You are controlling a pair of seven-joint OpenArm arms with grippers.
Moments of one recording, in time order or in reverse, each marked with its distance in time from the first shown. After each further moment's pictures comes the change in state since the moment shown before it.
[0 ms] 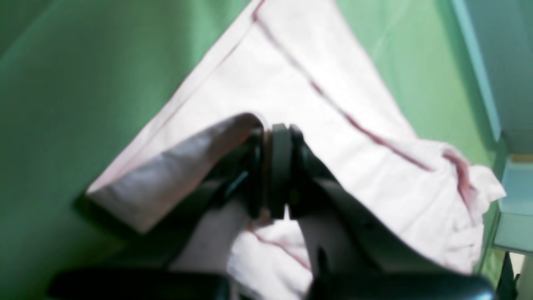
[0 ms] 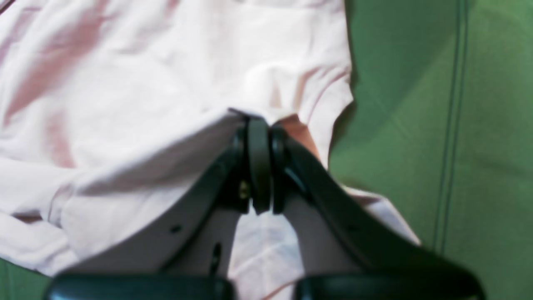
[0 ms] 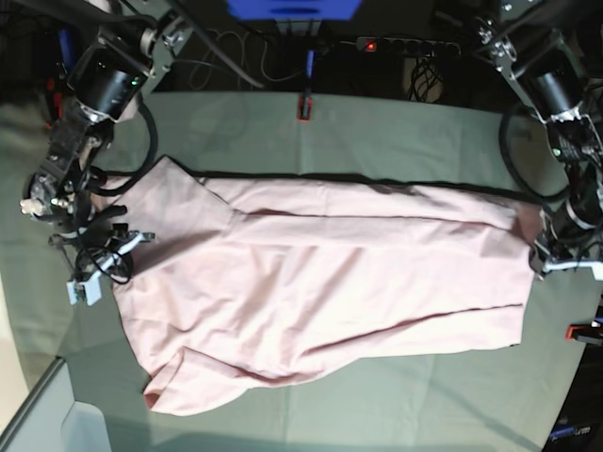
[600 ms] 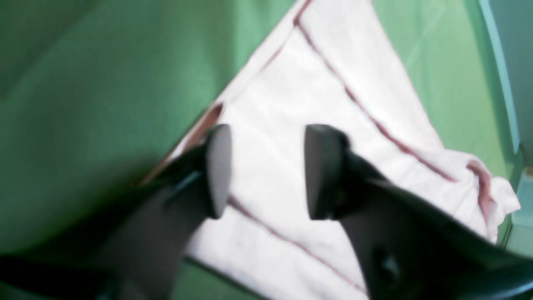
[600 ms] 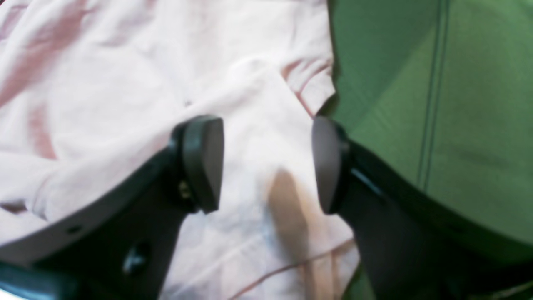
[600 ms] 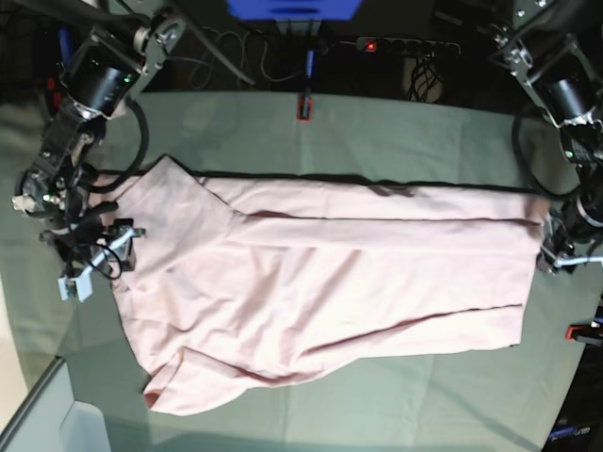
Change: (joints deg) left arm -1.1 -3.5 -0.3 -5.0 0.0 0.5 -0.2; right arm -1.5 2.0 0.4 1.0 0.2 0.0 -0.4
